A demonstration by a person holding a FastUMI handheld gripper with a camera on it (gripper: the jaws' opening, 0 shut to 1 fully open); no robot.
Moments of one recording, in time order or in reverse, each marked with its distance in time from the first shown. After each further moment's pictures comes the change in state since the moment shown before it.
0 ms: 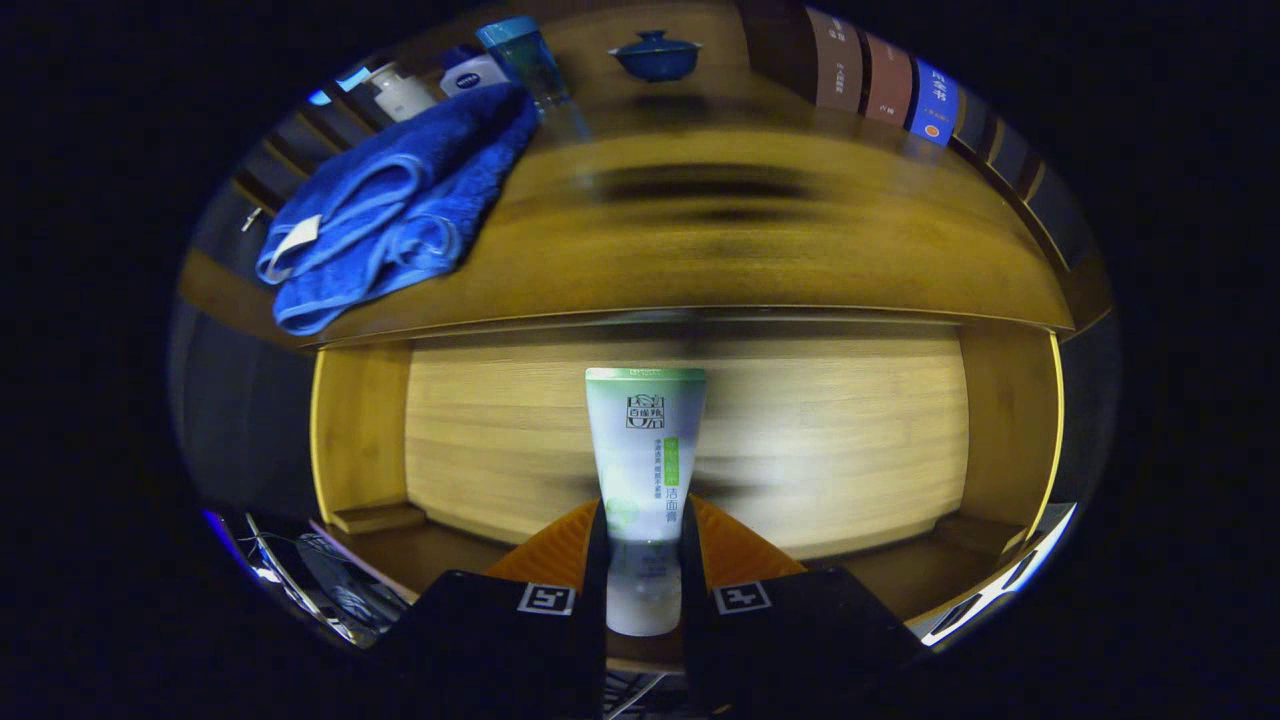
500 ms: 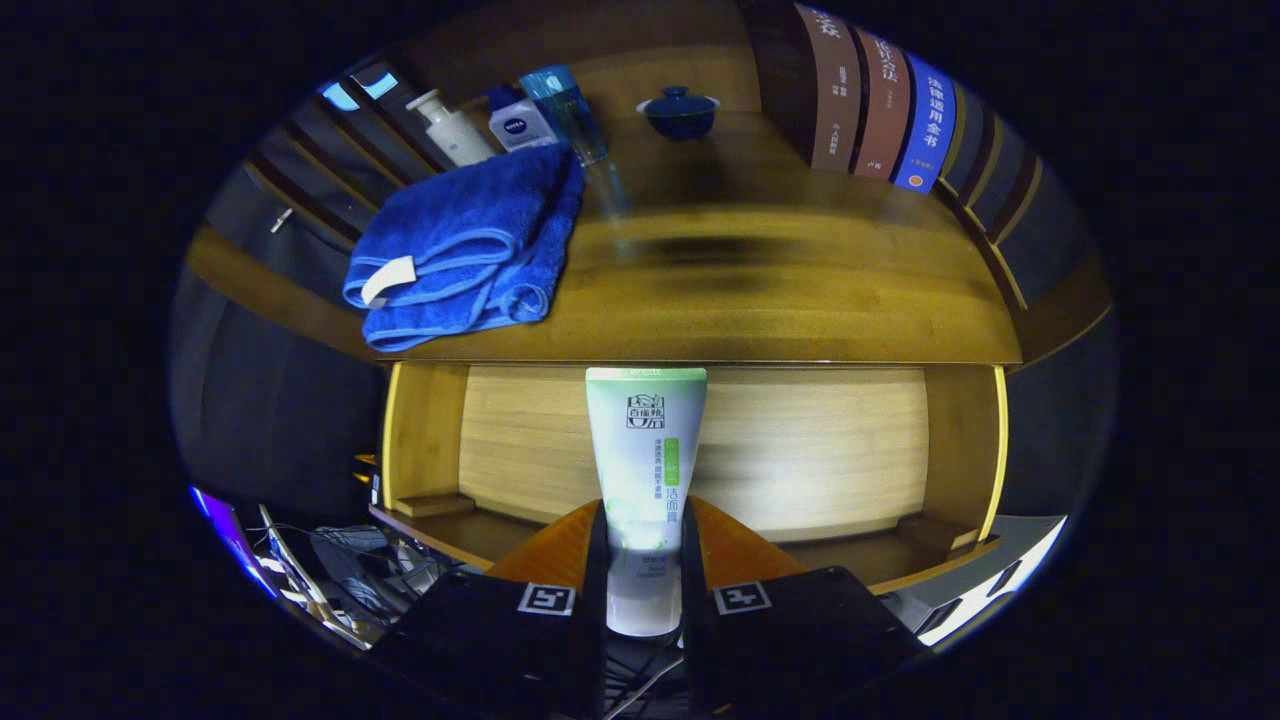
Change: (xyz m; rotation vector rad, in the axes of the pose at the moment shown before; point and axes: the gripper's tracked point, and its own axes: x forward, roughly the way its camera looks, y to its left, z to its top) arm -0.075 0.008 0.024 -0.014 -0.037 0.041
